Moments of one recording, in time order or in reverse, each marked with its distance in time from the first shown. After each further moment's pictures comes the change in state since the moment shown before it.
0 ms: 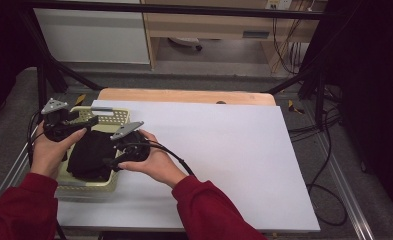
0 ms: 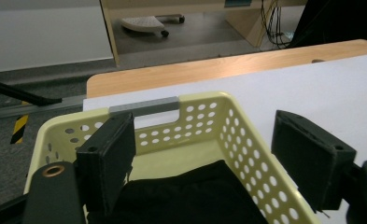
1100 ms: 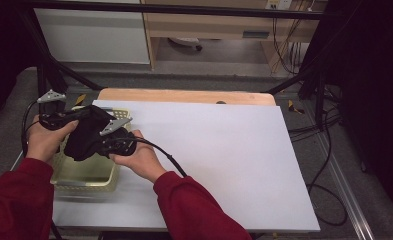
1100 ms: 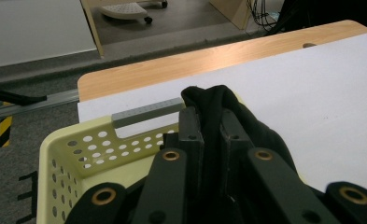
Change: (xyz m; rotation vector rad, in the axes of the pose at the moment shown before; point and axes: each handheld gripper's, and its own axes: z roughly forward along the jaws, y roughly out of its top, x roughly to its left) left arm 0.027 0.018 0.012 0.082 -0.078 0.049; right arm -0.007 0.013 0.048 -0.021 0.063 0.015
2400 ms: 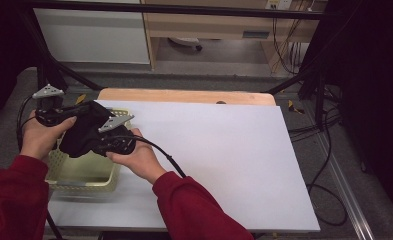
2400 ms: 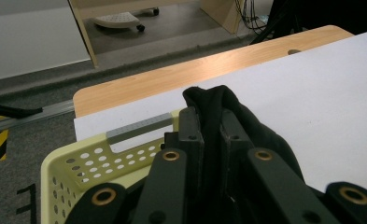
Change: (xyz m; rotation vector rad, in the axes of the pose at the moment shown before) left arm -0.006 0.018 -0.013 -0.016 -0.037 0.033; right arm 0.008 0.012 -0.013 -0.075 0.031 0.028
